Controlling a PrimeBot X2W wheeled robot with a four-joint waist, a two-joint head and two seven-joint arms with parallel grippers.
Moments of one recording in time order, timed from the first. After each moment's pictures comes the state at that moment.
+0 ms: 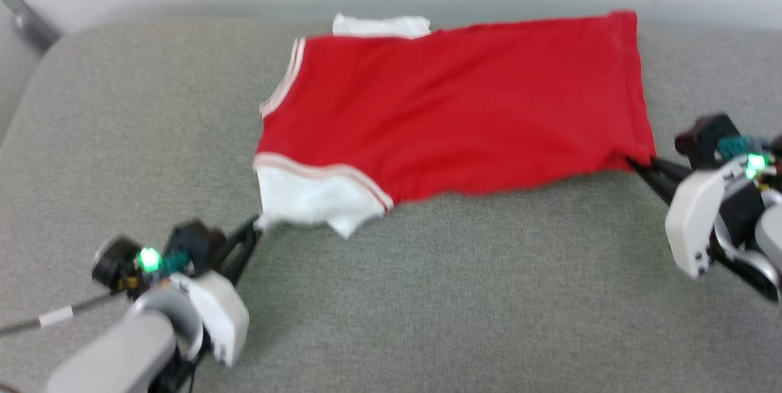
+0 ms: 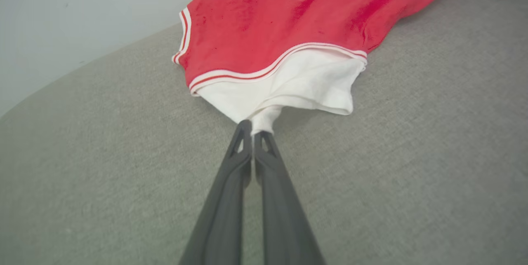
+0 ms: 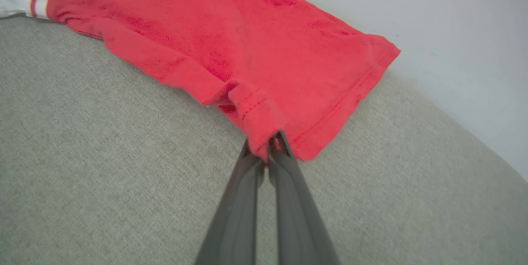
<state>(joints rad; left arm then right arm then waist) -0.60 0.71 -1.00 0.35 -0.76 0.07 -0.22 -0.82 -0.70 0.96 0.51 0.70 0.13 0.04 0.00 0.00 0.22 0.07</state>
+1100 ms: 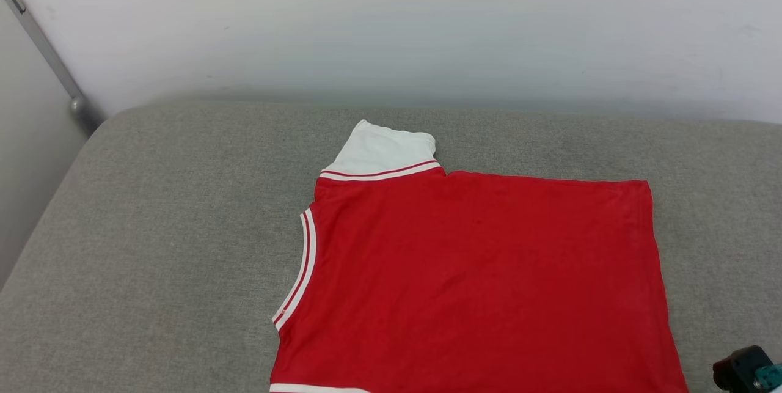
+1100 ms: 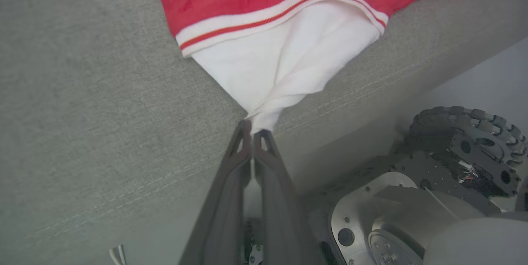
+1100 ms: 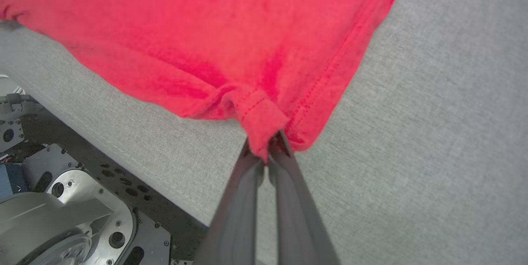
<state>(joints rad) -0.09 0.94 -1.15 -0.14 -0.95 0.27 -0.02 0.13 -0.79 0.45 0.07 0.65 0.13 0.28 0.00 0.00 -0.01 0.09</state>
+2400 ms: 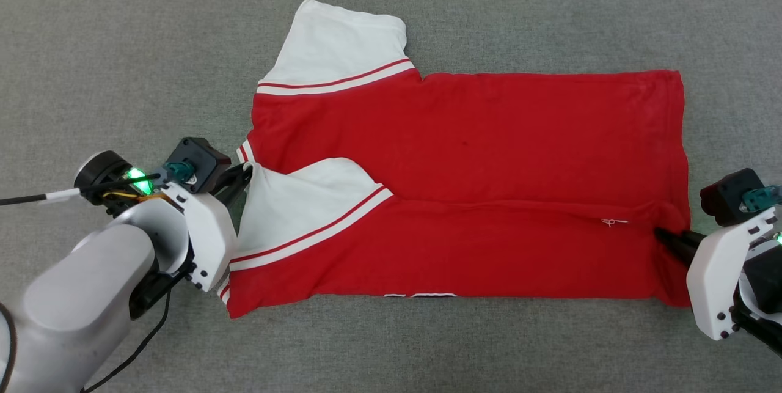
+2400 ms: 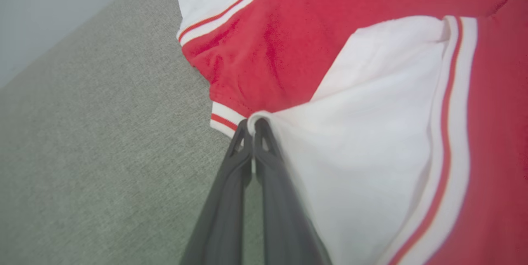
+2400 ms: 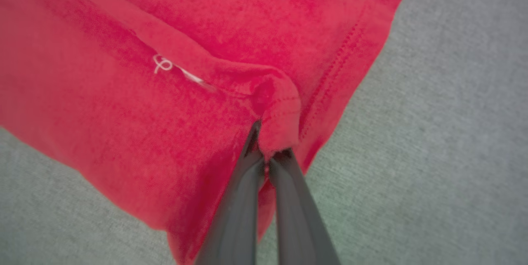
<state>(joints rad) -0.80 0.74 -1.05 0.39 -0.74 -0.07 0.01 -0.32 -0.68 0.40 0.11 0.57 0.13 0.49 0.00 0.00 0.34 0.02</state>
